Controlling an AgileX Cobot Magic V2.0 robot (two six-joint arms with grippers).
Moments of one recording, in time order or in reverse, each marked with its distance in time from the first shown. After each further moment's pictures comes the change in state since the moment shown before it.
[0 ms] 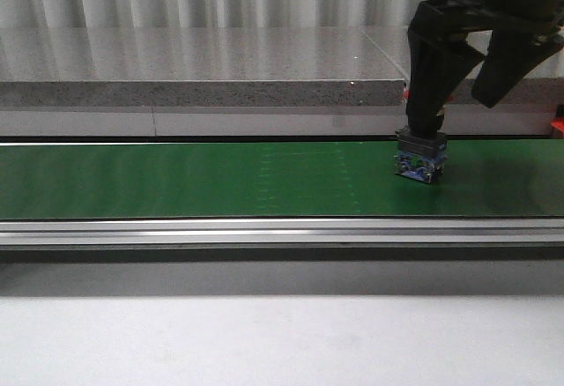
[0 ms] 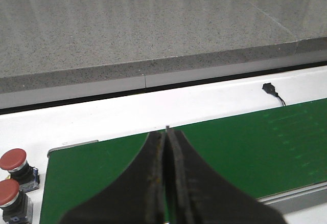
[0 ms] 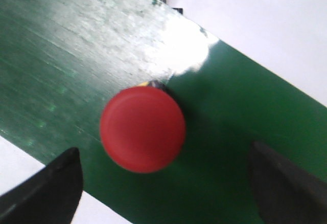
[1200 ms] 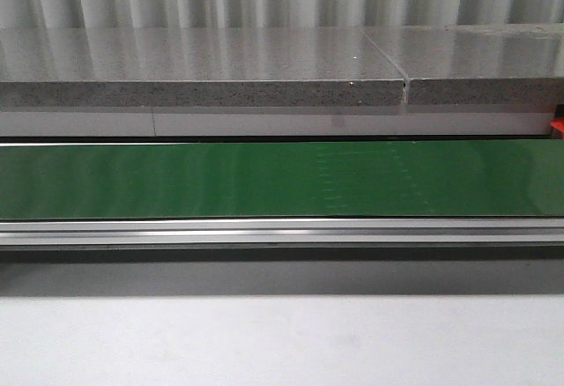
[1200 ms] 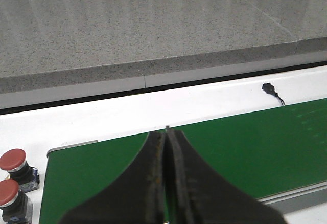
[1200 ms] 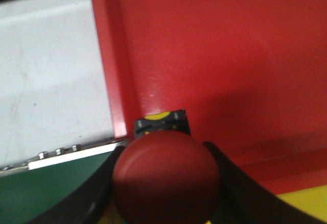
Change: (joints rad) left arm 0.000 0.000 0.000 0.000 0.000 0.000; right arm -0.729 0.203 -0.283 0.048 0.018 0.090
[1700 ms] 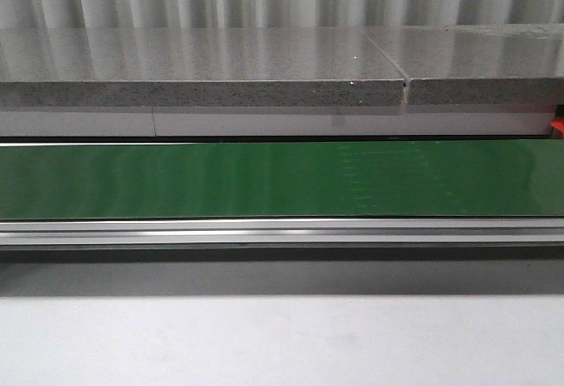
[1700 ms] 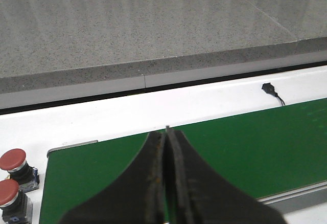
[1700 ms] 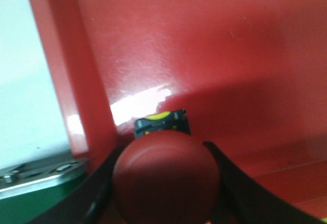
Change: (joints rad) left arm 0.000 0.000 0.000 0.000 0.000 0.000; right arm -0.030 0.146 0.000 0.009 -0.033 0.002
